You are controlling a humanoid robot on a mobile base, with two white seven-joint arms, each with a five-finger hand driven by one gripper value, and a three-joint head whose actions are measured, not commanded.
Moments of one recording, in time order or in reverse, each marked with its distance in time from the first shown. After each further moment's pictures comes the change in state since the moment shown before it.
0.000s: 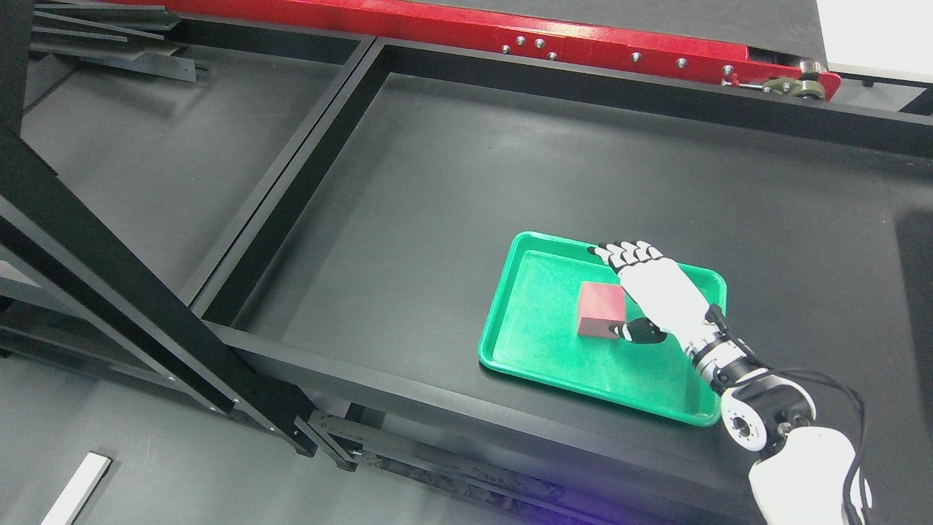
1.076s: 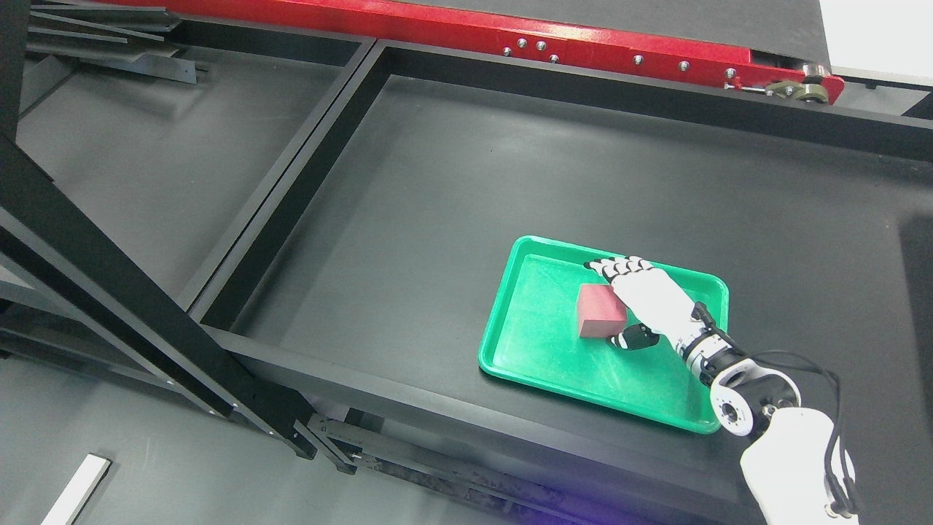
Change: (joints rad) left arm 0.000 0.000 0.000 0.000 0.000 0.000 0.000; right arm -0.069 0.004 0.041 0.156 0.001 0.010 0.034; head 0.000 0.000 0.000
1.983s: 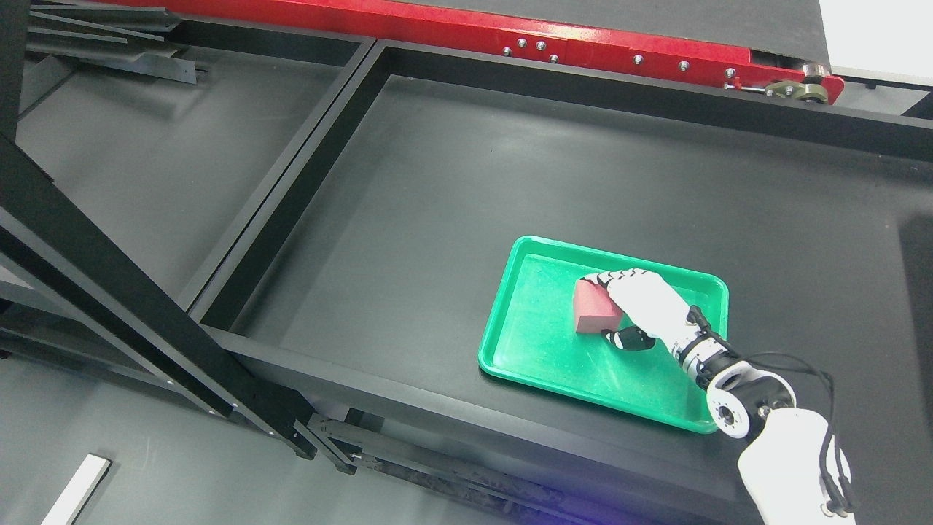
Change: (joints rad) left arm 0.000 0.000 0.000 0.000 0.000 0.000 0.000; right arm -0.001 -0.001 0.013 0.023 0.004 -0.009 -0.013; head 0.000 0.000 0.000
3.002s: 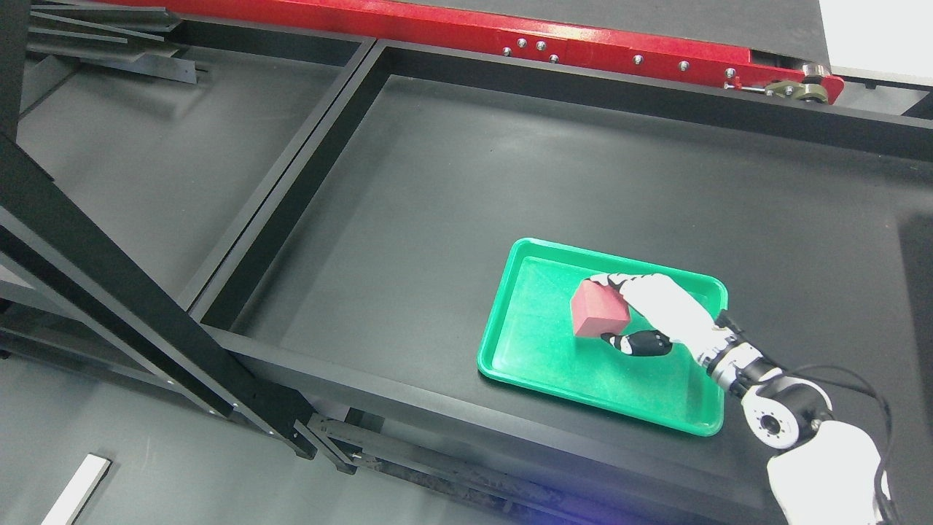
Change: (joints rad) left arm 0.000 0.000 0.000 0.000 0.000 0.000 0.000; right arm 0.060 -0.026 -0.138 -0.081 -0.270 -0.191 0.078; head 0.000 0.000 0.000
